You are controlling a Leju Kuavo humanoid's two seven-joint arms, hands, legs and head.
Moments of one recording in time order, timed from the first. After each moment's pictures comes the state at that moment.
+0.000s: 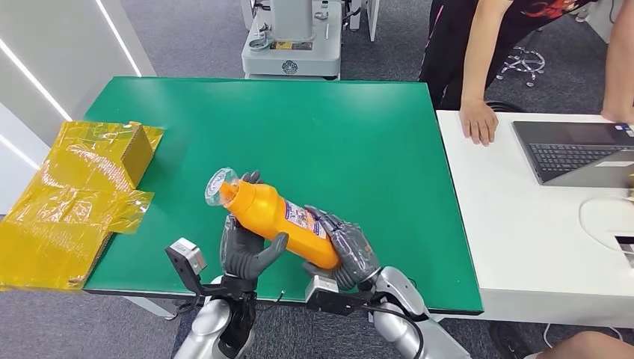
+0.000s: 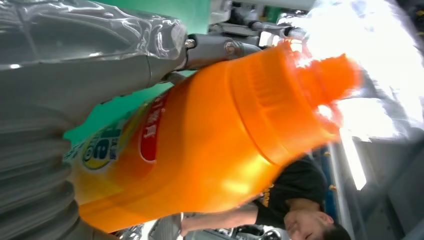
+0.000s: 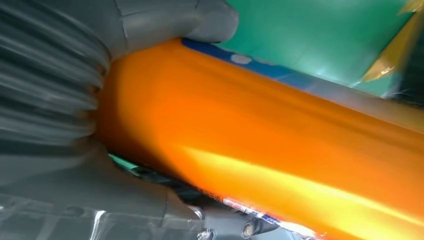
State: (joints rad) left arm -0.14 -0.21 -0.39 -1.27 0.20 -0.02 -0.57; right arm -0.38 -0.01 0.68 -0.96 0.66 -0.33 -0.54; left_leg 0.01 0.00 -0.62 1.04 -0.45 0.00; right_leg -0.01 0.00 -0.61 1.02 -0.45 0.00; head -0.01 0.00
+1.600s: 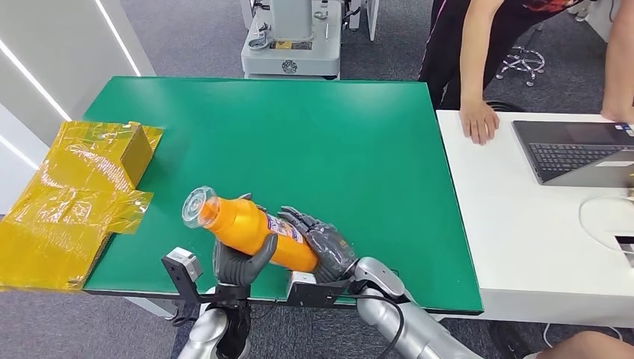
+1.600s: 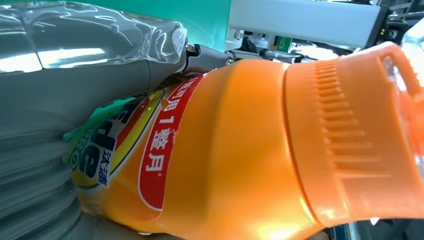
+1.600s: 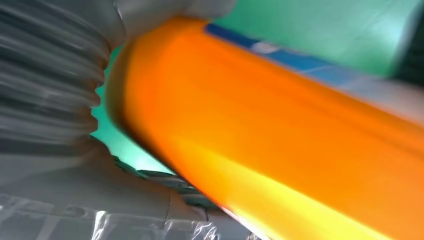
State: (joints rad) left arm -0.10 -0.22 -0.34 -1.24 0.18 0.04 -0.61; right arm -0.51 0.08 0.75 -0.72 0.63 -0.23 -0.58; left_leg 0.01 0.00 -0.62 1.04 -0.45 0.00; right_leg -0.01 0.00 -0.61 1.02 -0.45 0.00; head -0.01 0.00
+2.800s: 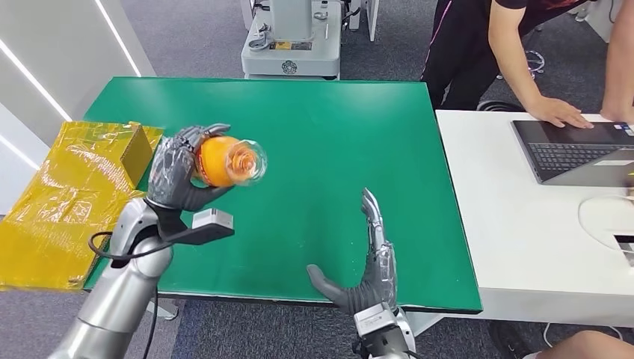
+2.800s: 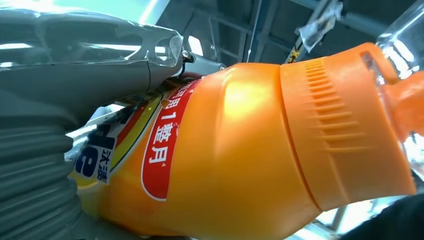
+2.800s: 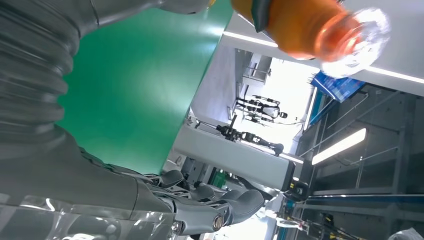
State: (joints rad) left arm -0.47 0.15 -0.32 -1.35 -0.81 0.25 -0.38; right arm -0.07 0.08 0.61 -1.42 0.25 -0.55 -0.67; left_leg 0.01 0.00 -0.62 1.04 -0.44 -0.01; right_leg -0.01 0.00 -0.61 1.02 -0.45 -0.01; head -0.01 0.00
